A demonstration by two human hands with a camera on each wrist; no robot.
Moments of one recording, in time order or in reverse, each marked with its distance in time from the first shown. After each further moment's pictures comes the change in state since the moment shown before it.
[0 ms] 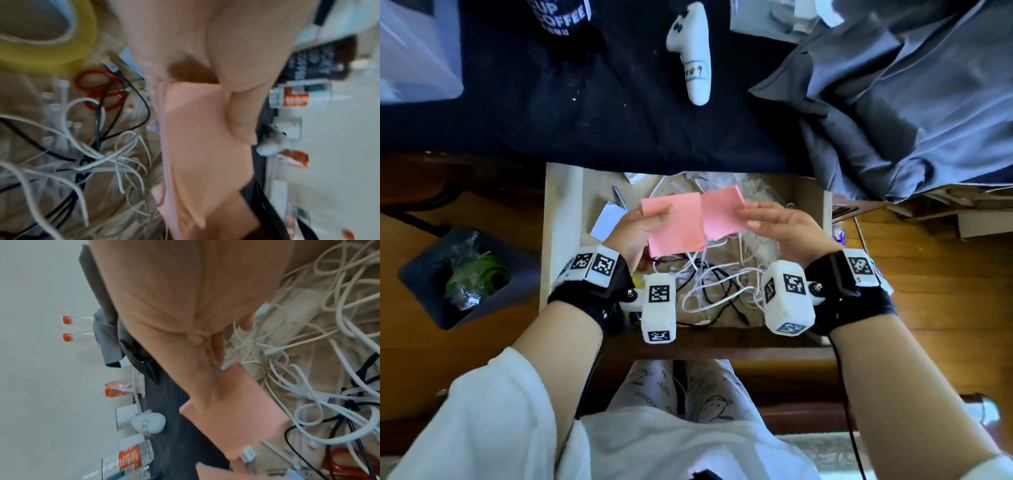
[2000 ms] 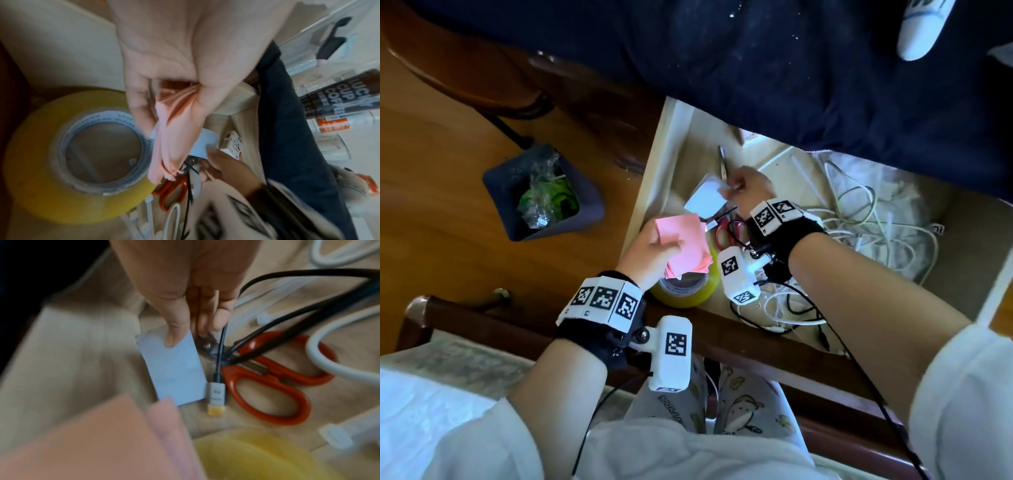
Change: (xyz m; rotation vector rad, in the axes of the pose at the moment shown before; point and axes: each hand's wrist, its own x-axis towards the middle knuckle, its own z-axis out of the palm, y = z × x) left_hand -0.014 -0.062 -0.123 0.298 0.302 -0.051; right_hand 0.170 0.094 0.157 -0.995 -0.021 -0.036
